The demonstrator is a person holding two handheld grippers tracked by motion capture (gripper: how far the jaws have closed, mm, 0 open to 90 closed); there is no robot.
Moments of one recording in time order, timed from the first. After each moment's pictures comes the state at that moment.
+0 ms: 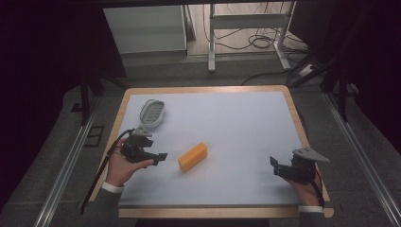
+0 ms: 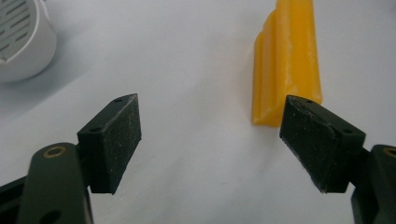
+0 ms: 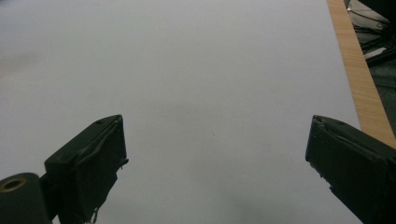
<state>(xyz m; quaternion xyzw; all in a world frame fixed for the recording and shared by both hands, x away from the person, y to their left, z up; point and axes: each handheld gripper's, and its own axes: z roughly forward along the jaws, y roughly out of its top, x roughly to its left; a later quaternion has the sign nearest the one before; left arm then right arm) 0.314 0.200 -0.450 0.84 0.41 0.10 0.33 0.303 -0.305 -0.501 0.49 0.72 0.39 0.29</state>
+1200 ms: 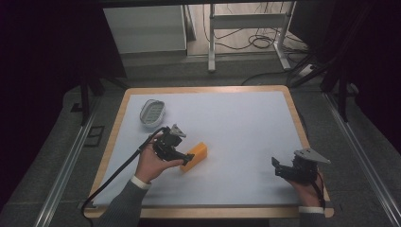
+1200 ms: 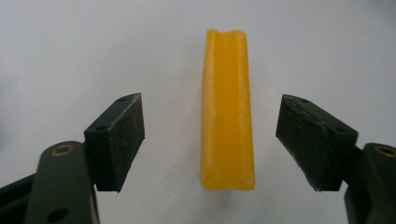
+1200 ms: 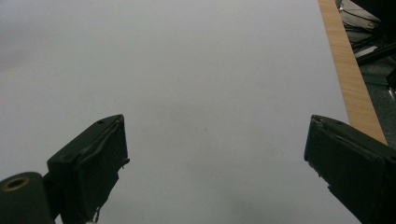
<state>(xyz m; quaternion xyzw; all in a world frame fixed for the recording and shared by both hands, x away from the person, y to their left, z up) 0.328 0.115 -0.448 0.87 0.36 0.10 0.30 0.300 -0.308 -0.502 0.50 0.72 0.39 0.29</state>
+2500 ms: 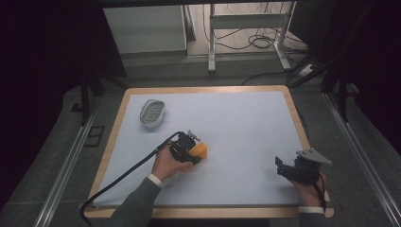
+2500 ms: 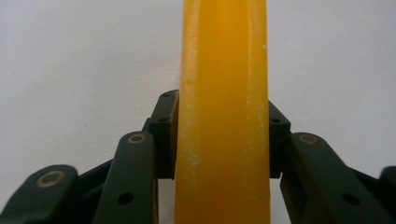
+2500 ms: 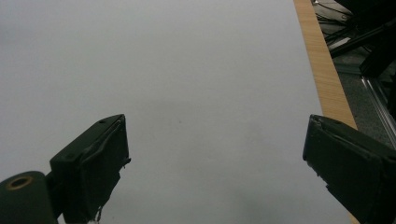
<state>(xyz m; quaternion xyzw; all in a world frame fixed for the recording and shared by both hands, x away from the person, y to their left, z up) 0.355 0.079 -0.495 0.89 0.38 0.04 0.25 0.301 -0.314 -0.506 0.53 0.70 0.36 0.31</state>
